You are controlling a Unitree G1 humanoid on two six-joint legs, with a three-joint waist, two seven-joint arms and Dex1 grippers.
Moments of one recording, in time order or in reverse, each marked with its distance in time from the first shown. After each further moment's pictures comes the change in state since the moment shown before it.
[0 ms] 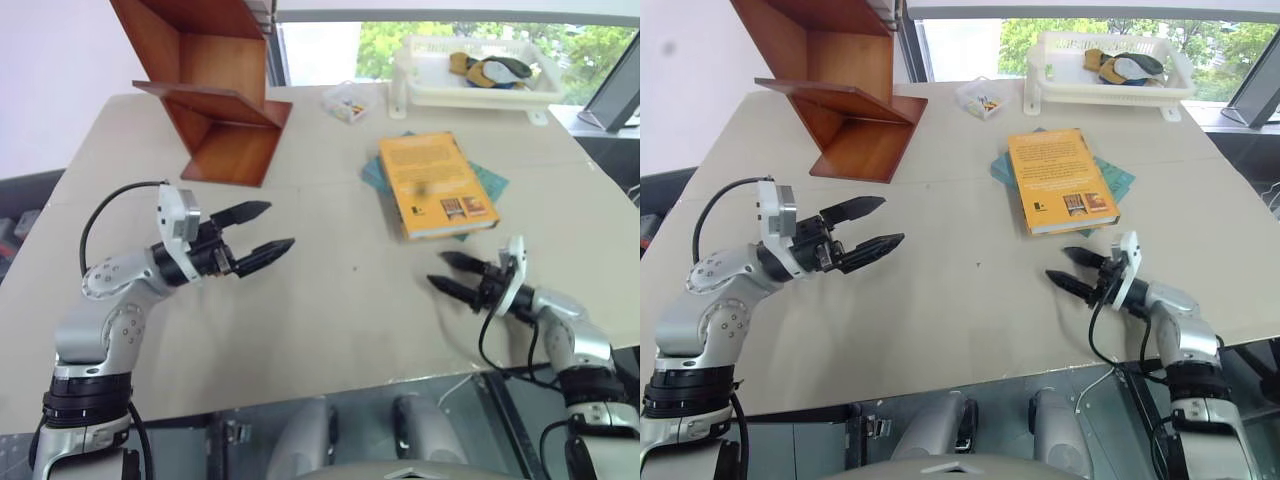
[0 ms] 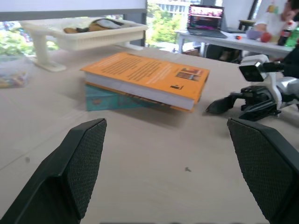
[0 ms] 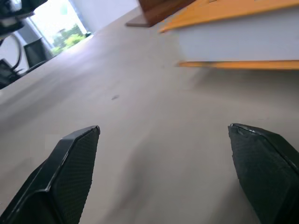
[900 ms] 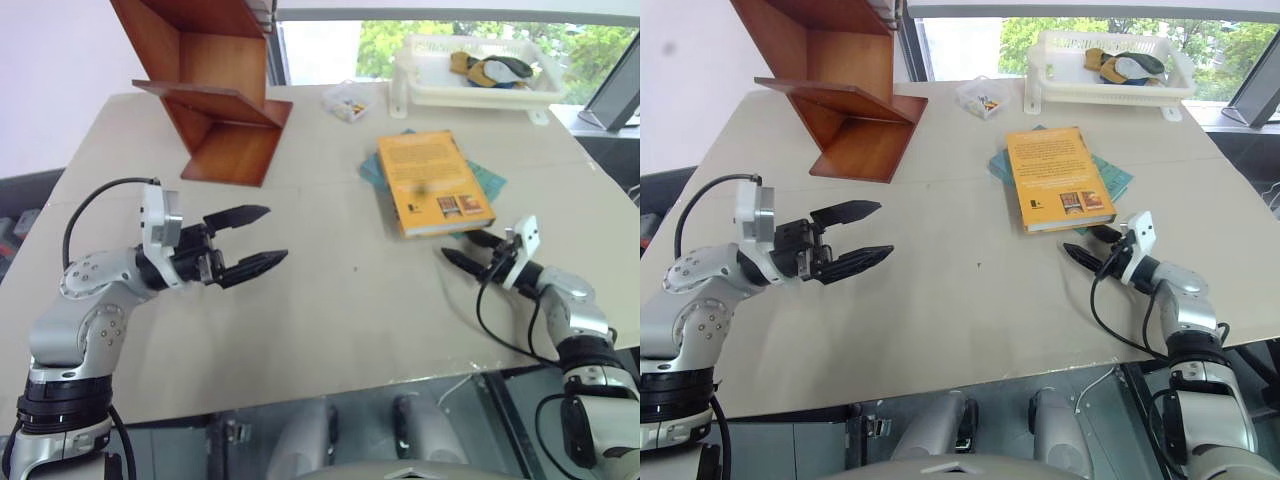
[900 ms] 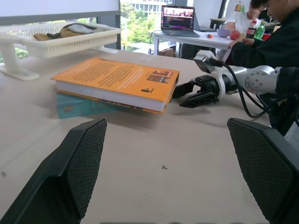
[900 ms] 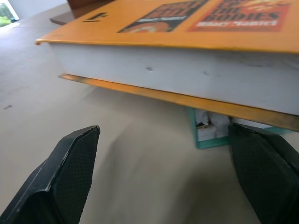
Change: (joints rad) left arm 0.027 0.046 0.032 -0.006 -0.042 -0.004 -0.091; right arm -0.215 -0.003 -0.048 0.371 -0.119 -0.270 -0.093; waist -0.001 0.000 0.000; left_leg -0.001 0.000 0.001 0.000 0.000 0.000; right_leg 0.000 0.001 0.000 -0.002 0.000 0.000
